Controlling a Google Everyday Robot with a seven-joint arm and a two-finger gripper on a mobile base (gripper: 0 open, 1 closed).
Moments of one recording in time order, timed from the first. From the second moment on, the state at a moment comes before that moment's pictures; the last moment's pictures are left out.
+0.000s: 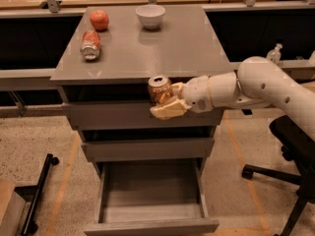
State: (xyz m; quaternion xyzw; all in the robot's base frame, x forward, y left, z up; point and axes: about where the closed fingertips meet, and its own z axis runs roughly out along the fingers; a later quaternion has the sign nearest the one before) arm 0.583 -0.012 0.814 -0.52 0.65 0.35 0.43
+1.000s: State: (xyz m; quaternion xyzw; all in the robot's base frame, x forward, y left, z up) arm 0.544 -0.007 0.669 -0.46 0.69 0.41 0.38
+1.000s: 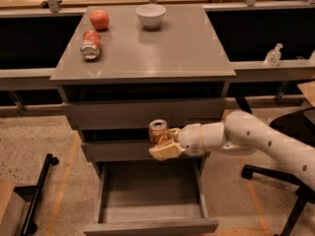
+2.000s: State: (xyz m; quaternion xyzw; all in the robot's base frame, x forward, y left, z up) arm 0.537 0.008 0.636 -0.46 0.69 0.41 0.37
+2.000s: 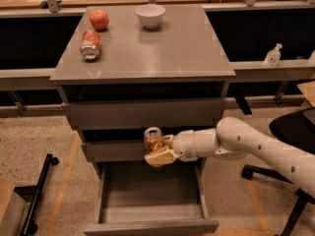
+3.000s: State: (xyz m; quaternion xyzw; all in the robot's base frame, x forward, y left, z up) arm 0.533 0.015 0.526 -0.40 0.70 0.47 0.36
